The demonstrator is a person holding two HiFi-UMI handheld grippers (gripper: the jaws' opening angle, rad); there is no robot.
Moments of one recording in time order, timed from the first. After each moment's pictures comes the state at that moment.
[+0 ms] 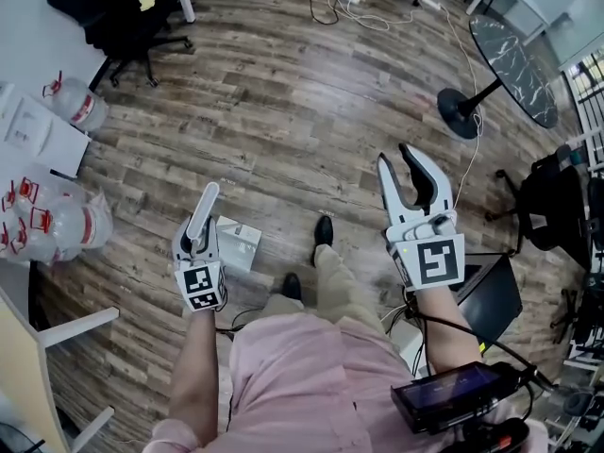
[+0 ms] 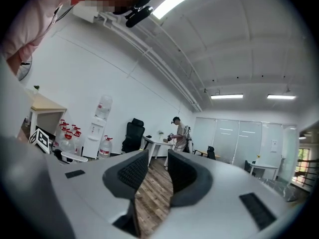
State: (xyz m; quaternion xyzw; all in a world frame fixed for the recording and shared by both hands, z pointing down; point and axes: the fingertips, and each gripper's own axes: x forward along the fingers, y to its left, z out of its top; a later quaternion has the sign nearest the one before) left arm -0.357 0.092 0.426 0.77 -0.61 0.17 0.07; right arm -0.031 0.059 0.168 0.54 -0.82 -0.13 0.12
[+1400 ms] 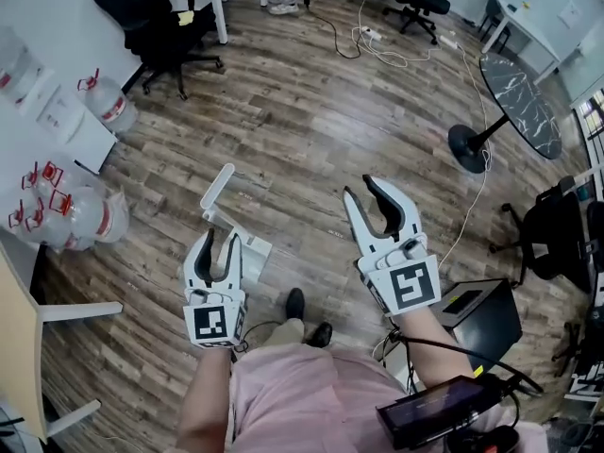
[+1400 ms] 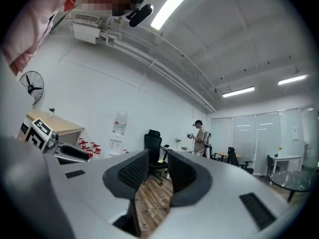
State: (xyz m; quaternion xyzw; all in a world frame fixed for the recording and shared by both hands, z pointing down) left arm -0.319 0.184 0.251 0.79 -0.62 0.03 0.01; right arm -0.115 0.130 0.131 0.46 -0.88 -0.11 0.04
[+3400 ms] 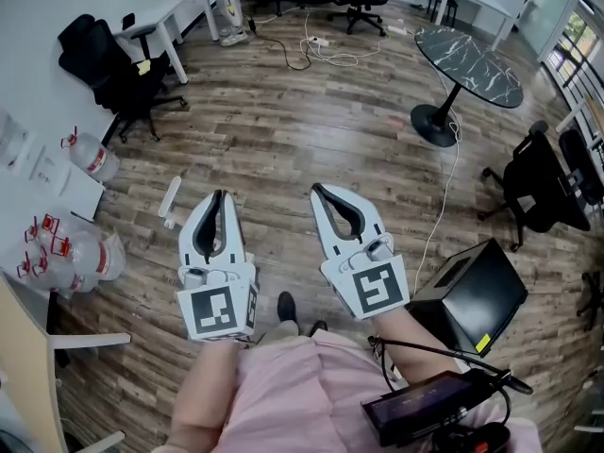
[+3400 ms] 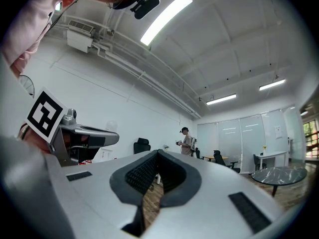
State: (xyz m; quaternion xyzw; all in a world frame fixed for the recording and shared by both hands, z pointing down) left arm -0.129 0.223 0.082 0.81 -0.58 -0.02 -0.09; right arm 0.001 0.236 0.087 0.51 -0.85 -0.11 -0.01
